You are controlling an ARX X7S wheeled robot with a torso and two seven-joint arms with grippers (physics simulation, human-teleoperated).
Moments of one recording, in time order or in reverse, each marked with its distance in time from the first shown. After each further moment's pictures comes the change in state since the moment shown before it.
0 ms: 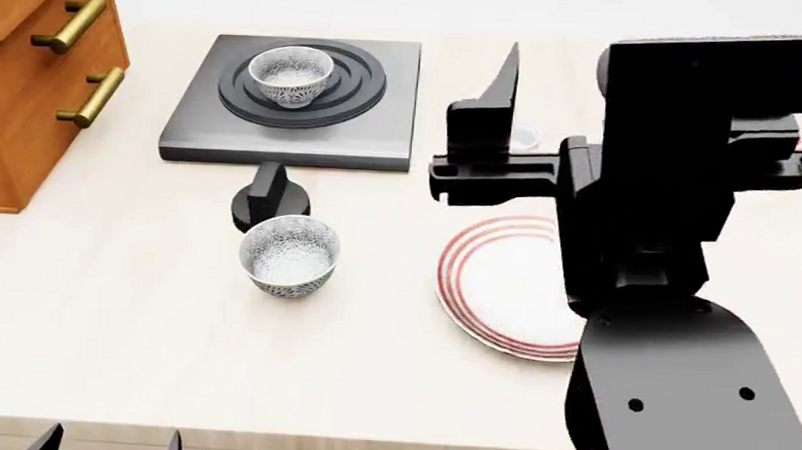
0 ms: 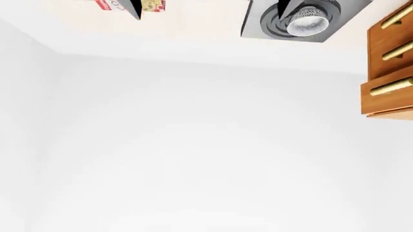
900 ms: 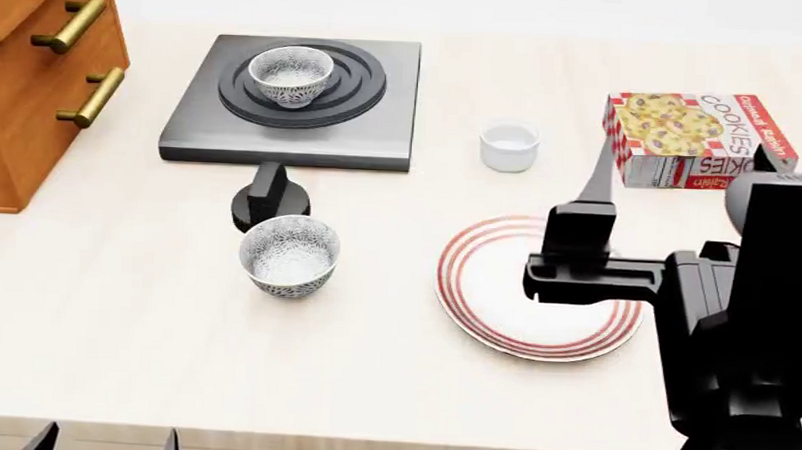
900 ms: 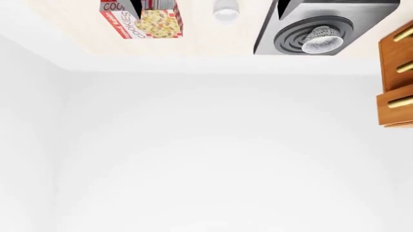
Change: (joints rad) left arm -0.004 -0.027 0.032 -0.003 -0.019 0.017 -0.041; right arm -0.229 0.087 0.204 -0.146 0.076 -0.027 -0.086
